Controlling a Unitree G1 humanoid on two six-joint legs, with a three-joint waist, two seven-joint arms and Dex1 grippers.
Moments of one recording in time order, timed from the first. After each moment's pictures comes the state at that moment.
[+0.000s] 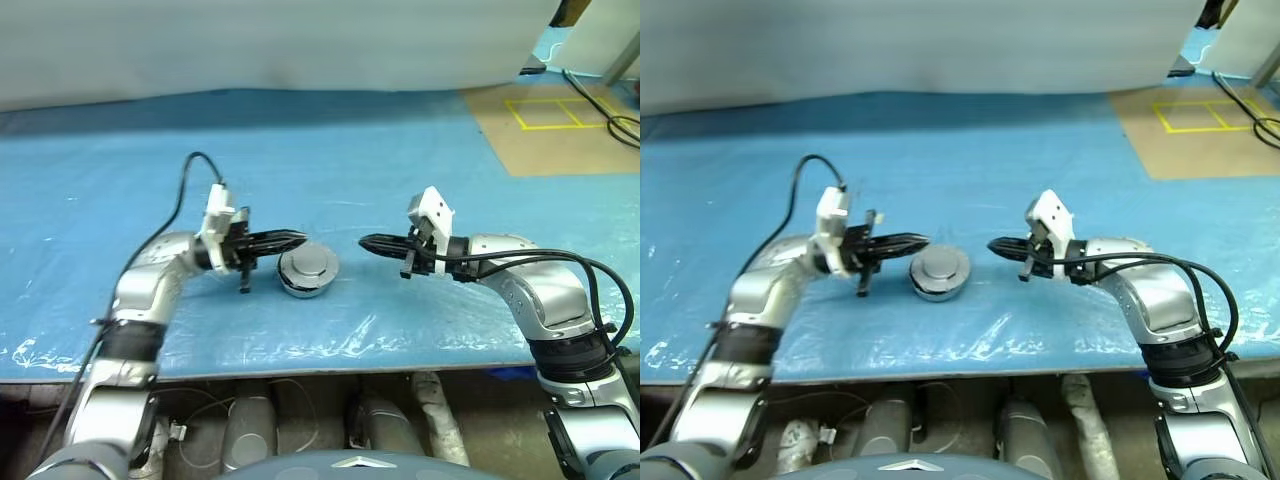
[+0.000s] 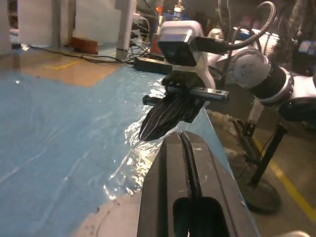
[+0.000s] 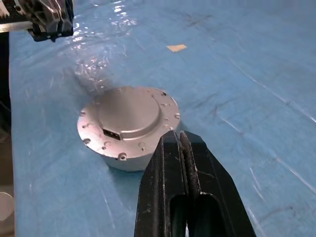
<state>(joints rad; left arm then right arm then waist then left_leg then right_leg) -0.38 0.48 0.04 0.03 -0.60 0.38 -1.33 -0.42 -0.60 0.09 -0.26 0.43 0.72 0.91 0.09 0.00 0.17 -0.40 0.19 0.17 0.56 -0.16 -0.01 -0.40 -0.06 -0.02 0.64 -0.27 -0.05</state>
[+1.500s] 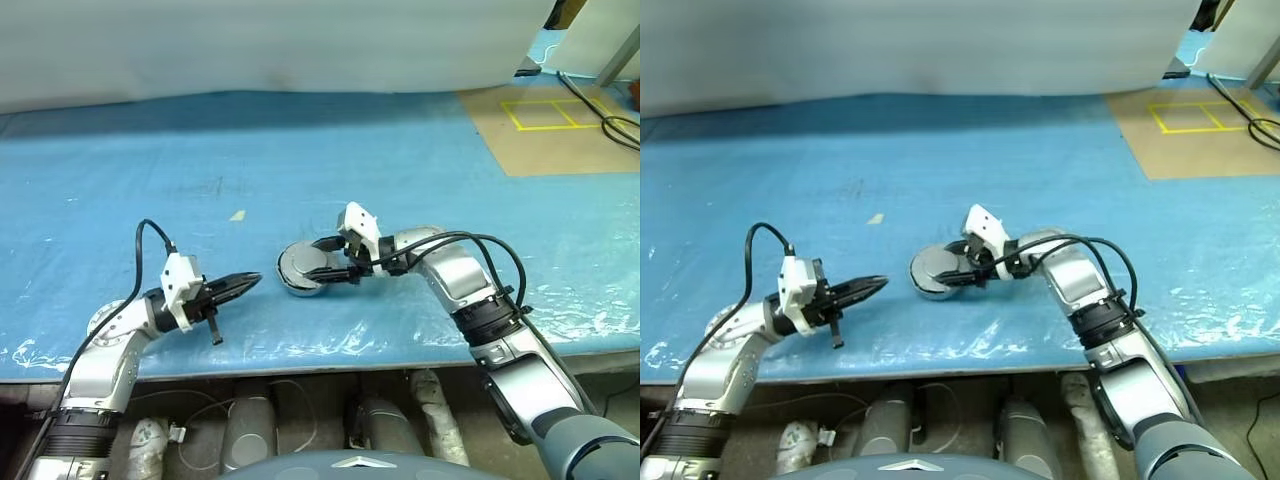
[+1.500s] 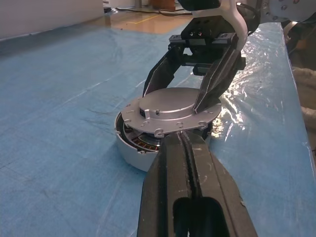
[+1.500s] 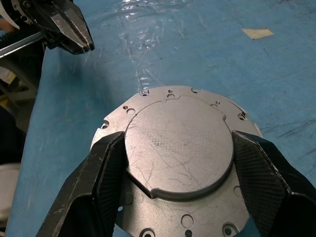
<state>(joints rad) -0.03 0.52 0.08 -0.05 -0.45 -0.02 -1.11 -0.63 -0.38 0.33 0.15 0.22 0.54 1.08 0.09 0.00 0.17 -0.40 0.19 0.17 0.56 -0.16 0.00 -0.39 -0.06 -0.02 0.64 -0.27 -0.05</state>
